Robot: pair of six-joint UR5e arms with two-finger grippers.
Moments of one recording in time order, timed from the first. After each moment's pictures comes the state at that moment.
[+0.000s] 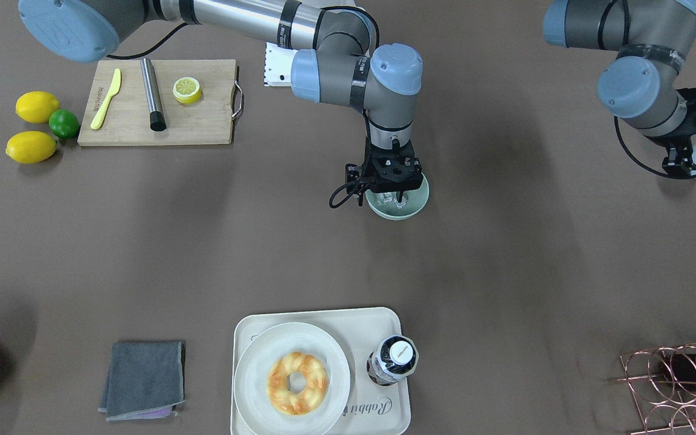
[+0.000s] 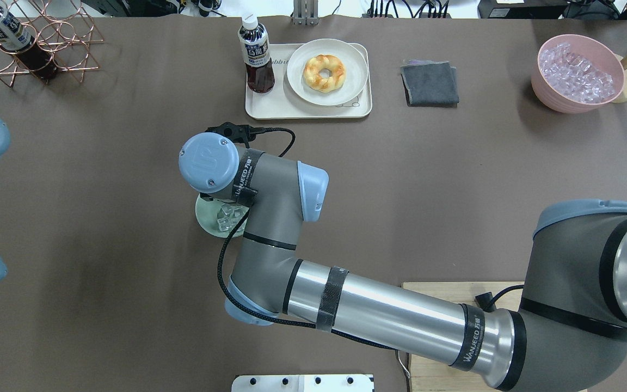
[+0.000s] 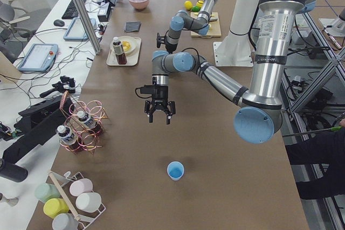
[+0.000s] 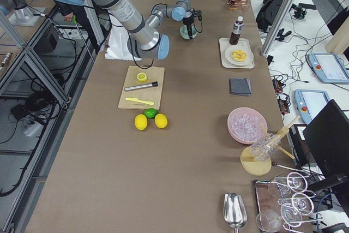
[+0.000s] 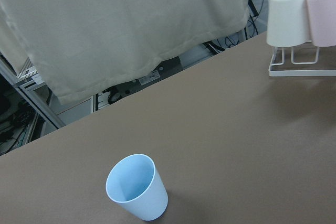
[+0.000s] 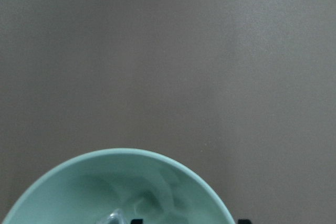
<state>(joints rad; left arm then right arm) -0.93 -1.68 -1.98 -0.98 -1.47 -1.77 0.39 -0.46 1.12 -1.43 1.62 1.22</state>
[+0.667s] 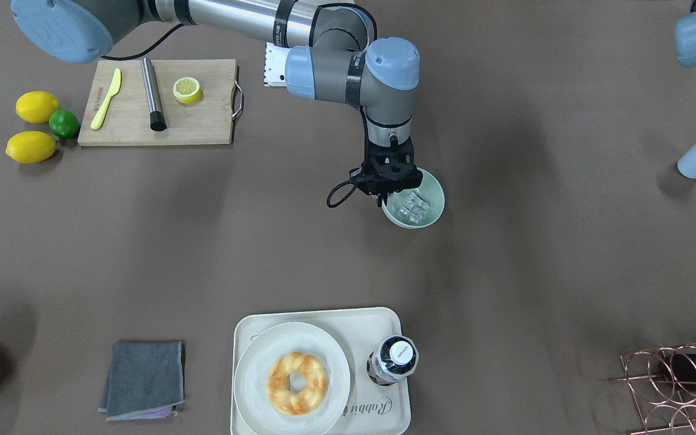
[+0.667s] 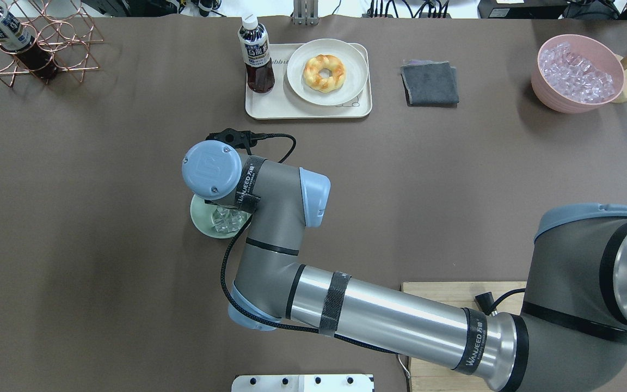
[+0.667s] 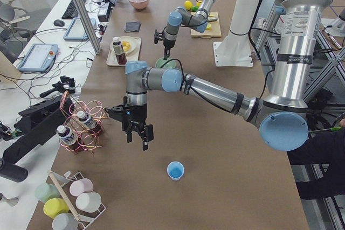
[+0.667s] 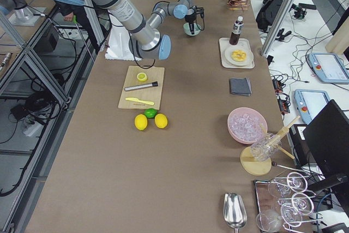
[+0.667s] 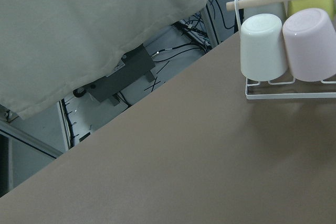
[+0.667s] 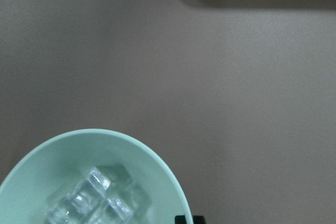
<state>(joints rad) -1.38 -1.67 -1.79 -1.31 -1.69 -1.13 0.42 -0.46 1.16 -1.43 1.65 1.23</state>
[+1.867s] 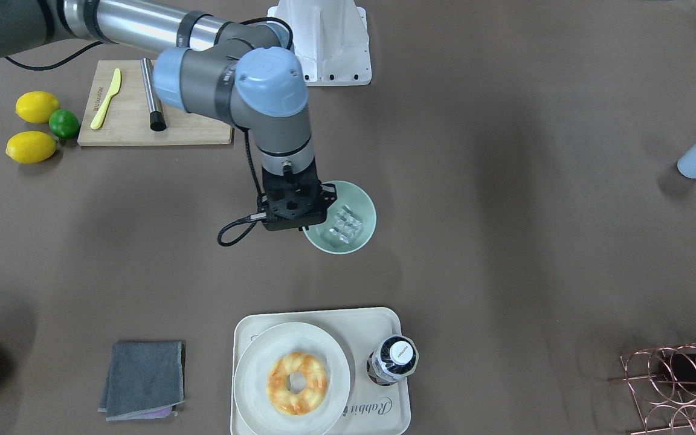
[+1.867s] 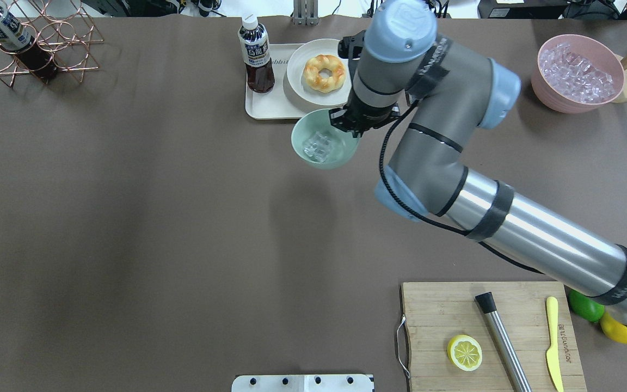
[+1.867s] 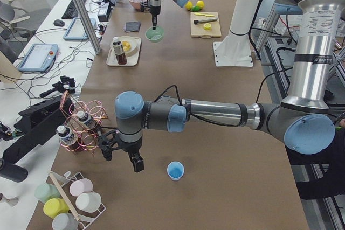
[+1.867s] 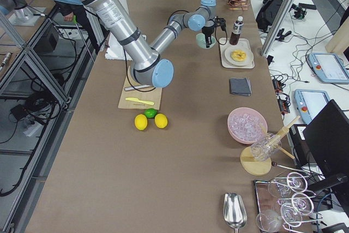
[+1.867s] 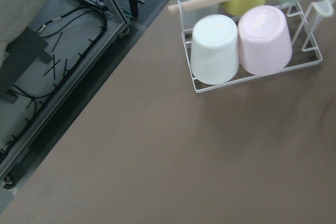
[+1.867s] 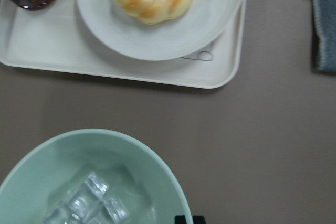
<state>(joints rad) -1.65 -1.65 -1.57 -1.60 -2.20 -0.56 0.73 -0.80 1.55 -1.55 1.97 0.92</state>
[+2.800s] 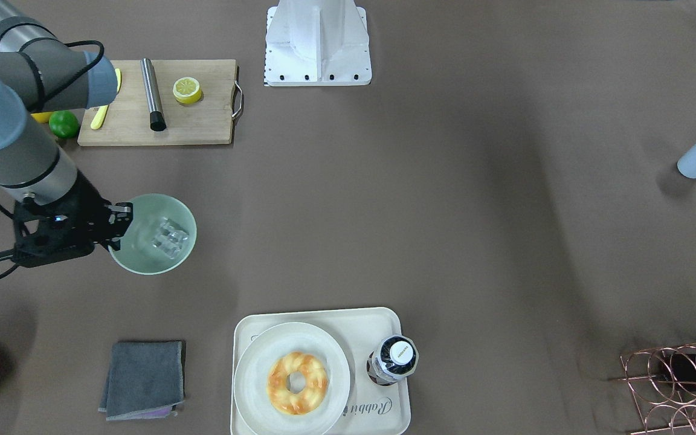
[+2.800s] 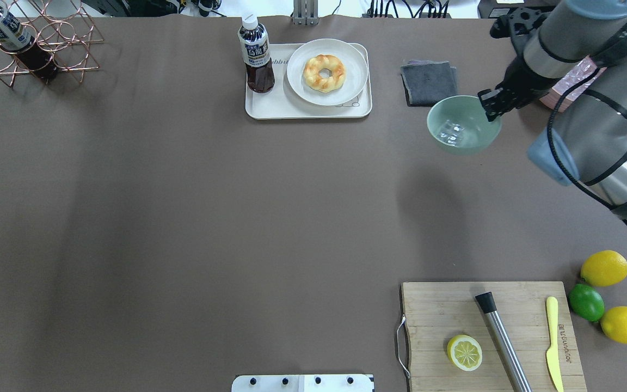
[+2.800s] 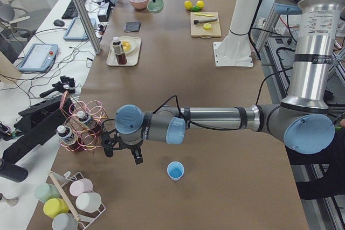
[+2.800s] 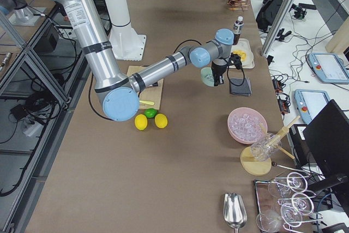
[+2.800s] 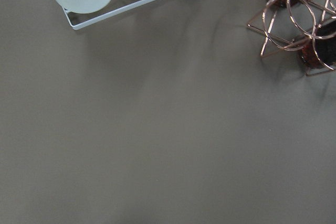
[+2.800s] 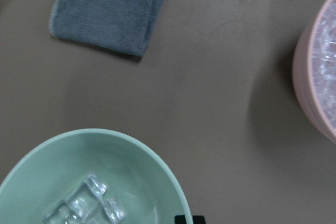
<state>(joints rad) -1.64 -1.64 -1.50 -1.73 -2.49 -0.46 1.10 -1.21 1.67 -1.55 2.22 0.43</state>
